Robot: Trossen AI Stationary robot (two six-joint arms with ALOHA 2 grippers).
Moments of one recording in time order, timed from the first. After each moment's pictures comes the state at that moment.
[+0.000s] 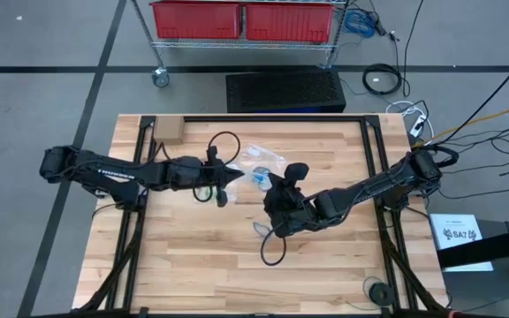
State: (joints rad) left arm 0.02 1.20 0.64 0.30 -0.20 -0.03; right arm 0.35 1.71 1.39 -0.58 1.16 -0.08
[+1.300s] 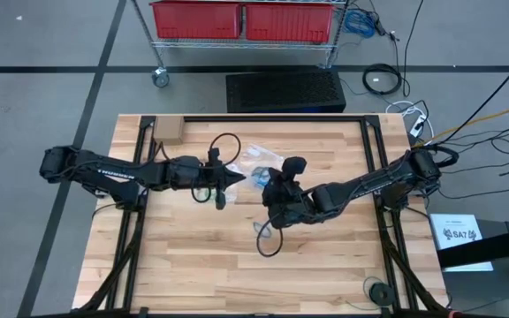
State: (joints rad) left arm 0.02 1.20 0.64 0.33 -0.12 -0.05; right arm 0.30 1.71 1.39 -0.58 1.11 -0.13
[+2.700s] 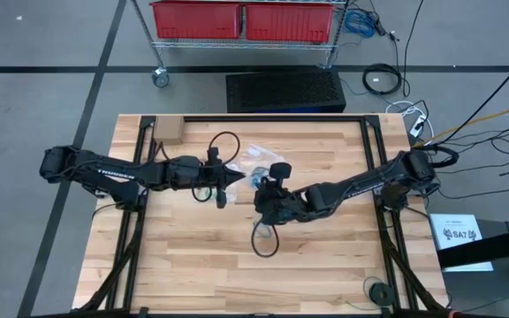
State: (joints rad) left arm 0.02 1.20 0.65 0.33 -0.14 -0.07; right arm 0.25 1.76 1.39 -0.46 0.80 -0.09
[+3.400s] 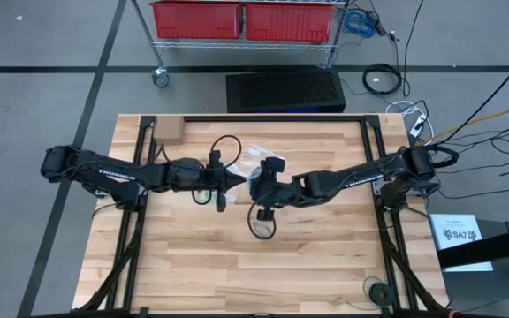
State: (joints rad) left arm 0.00 1.22 0.65 0.36 -0.12 -0.07; right arm 0.17 1.73 1.39 -0.42 0.52 -0.01
